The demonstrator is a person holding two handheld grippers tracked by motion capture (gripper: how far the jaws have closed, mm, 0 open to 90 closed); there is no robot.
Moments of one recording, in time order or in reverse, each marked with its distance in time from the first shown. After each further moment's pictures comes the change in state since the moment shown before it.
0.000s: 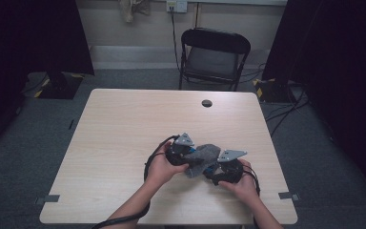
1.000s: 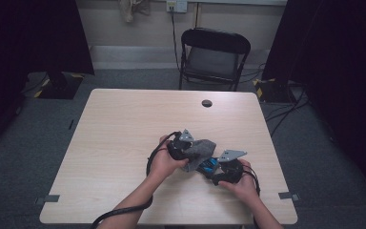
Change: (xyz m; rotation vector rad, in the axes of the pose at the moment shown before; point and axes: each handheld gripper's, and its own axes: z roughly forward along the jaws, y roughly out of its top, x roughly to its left) left arm 0.026 -0.005 0.007 0.070 0.126 0.027; right arm 0.000 0.000 0.000 -0.001 0.000 -0.001
